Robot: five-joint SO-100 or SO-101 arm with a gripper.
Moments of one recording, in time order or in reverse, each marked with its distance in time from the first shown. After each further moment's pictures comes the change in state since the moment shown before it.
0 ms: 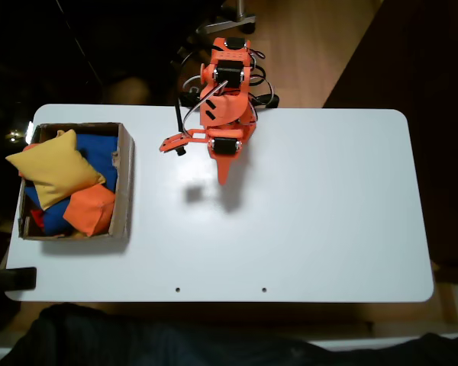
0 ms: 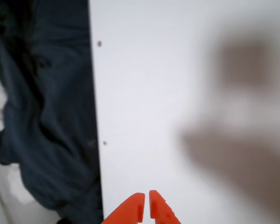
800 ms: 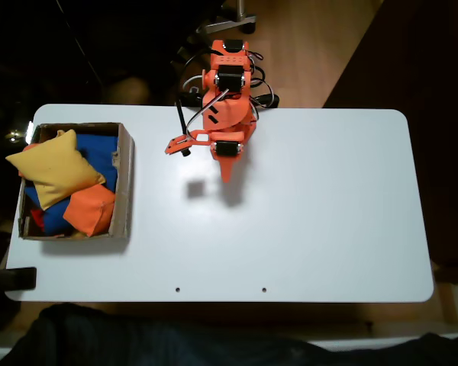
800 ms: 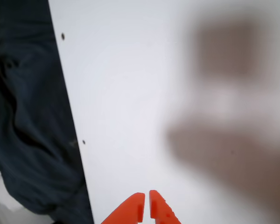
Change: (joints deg) arm -2.4 2.0 3.3 3.1 4.4
